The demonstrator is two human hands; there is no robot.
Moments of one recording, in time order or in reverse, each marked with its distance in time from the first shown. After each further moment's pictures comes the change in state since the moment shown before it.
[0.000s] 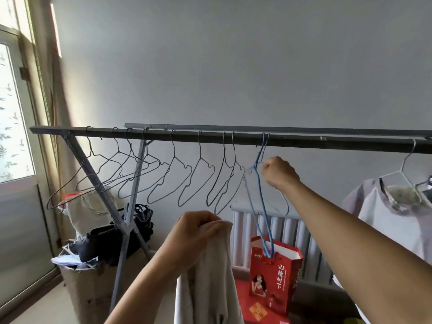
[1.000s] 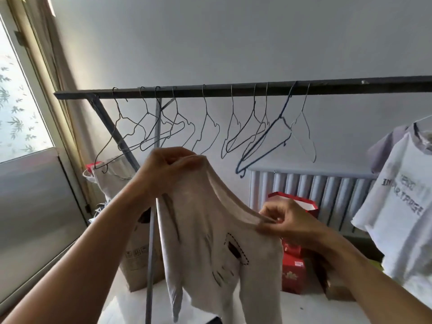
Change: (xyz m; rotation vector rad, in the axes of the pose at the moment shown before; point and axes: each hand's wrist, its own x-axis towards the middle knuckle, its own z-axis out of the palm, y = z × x) left_hand -0.024 -0.028 -0.145 -0.033 0.076 0.034; right_hand -0.225 -0.016 0.071 0.586 -0.621 -0.217
